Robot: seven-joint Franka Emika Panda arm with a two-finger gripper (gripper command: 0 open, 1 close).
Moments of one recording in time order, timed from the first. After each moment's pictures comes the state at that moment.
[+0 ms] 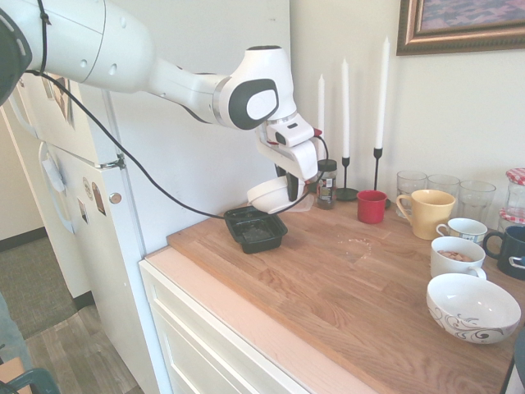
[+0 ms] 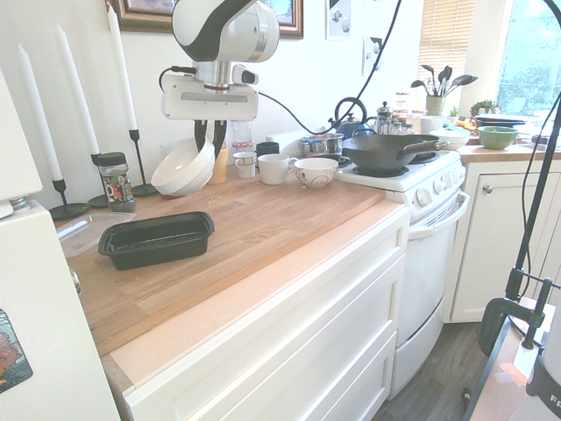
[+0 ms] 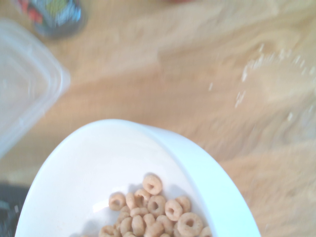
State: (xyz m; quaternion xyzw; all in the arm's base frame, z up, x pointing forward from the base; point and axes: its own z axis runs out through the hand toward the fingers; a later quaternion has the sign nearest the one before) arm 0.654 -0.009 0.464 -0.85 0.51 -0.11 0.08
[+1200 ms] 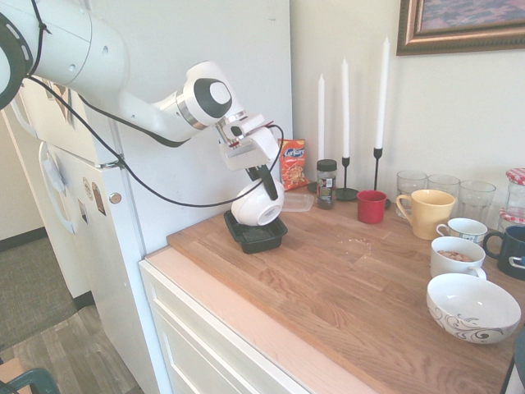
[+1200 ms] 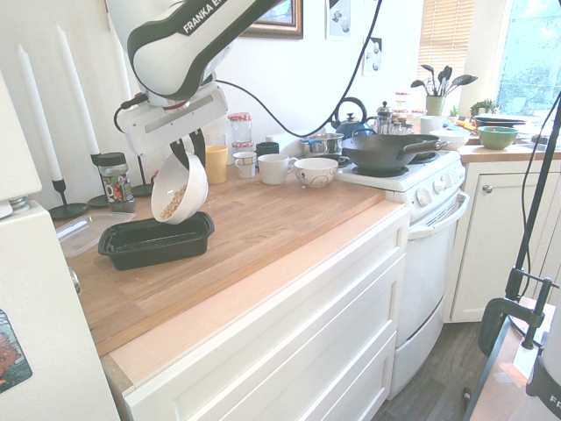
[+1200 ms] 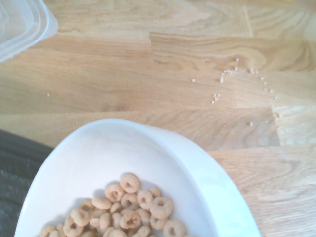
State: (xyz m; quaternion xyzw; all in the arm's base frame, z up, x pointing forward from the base) arm 0.638 0.102 0.451 -0.87 0.43 -0.21 -0.12
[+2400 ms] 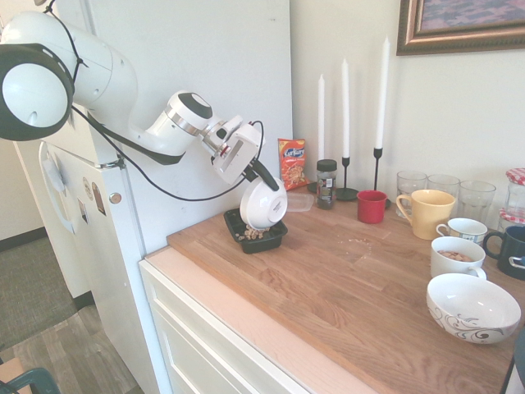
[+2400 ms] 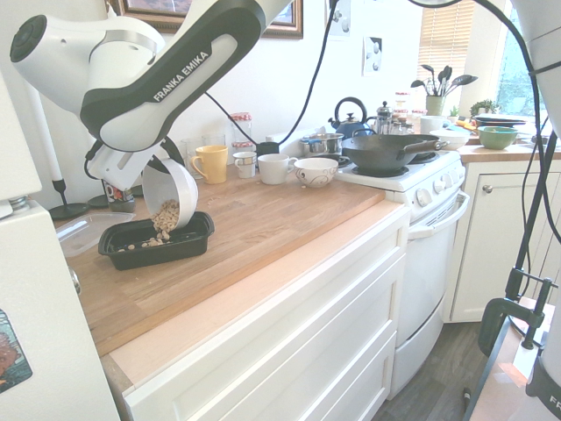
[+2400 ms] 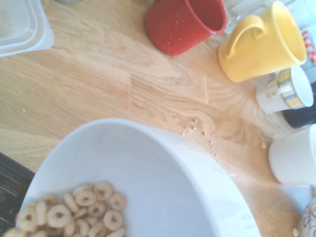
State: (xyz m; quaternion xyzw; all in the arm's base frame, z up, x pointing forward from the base) arm 0.661 0.172 0.419 -0.85 0.33 -0.31 -0.28
